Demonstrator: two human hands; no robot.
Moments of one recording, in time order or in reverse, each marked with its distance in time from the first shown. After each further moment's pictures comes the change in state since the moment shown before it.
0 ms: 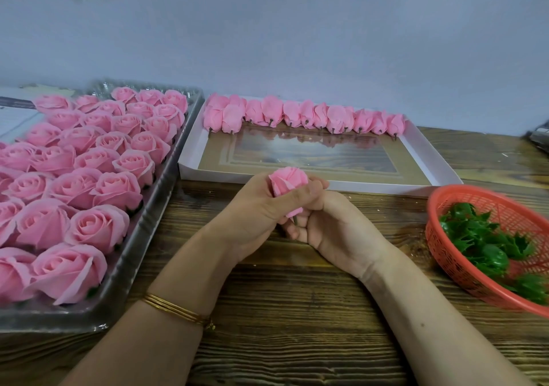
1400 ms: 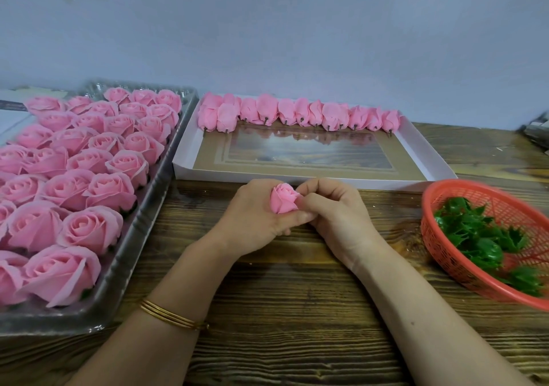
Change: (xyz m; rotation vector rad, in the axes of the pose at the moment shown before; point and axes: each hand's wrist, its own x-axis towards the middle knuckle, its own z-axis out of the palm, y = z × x) left_hand 0.005 -0.014 -0.009 0.679 0.127 0.090; right_hand 0.001 0.005 -0.006 -0.212 0.376 -0.151
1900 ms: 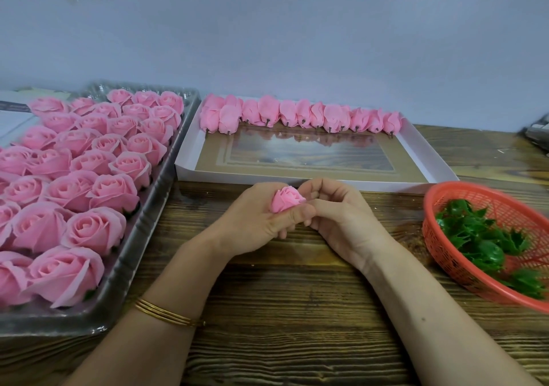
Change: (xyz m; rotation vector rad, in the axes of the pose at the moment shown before) left_hand 0.001 -0.003 -0.007 -0.094 -0.144 0.065; right_hand 0.001 -0.004 -0.005 0.108 -0.085 0.059
